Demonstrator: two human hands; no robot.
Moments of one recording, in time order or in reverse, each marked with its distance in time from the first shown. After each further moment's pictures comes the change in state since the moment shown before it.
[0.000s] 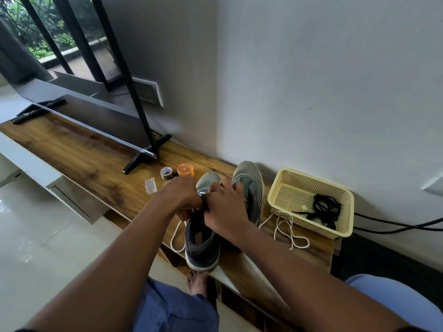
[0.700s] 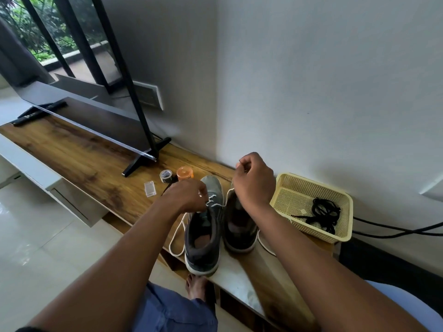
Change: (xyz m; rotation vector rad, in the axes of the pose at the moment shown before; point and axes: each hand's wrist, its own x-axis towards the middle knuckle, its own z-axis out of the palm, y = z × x) left_hand 0.003 0.003 0.004 0.145 0.145 0.190; right_hand 0.030 0.049 -0.032 0.575 0.429 0.599
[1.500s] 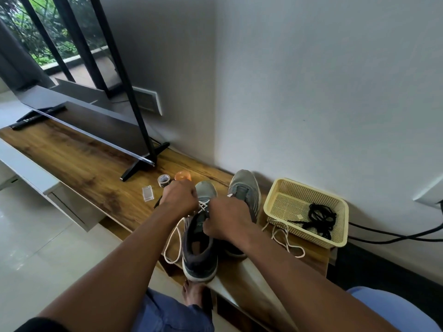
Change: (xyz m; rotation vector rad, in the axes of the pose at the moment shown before) left_hand 0.009 -0.008 0.013 -0.057 0.259 -0.114; right_hand -0.045 -0.007 0.009 -0.561 -0.632 -0.455
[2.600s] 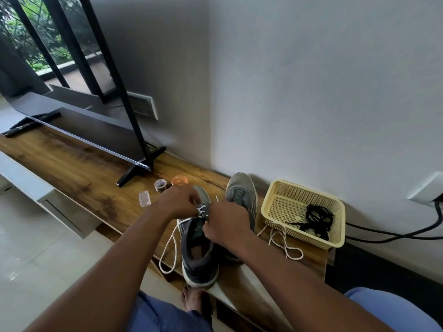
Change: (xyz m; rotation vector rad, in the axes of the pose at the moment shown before) left_hand 0.001 0.001 -0.017 0.083 -0.195 0.169; right_hand -0.007 -0.001 0.005 -0.010 0.111 0.026
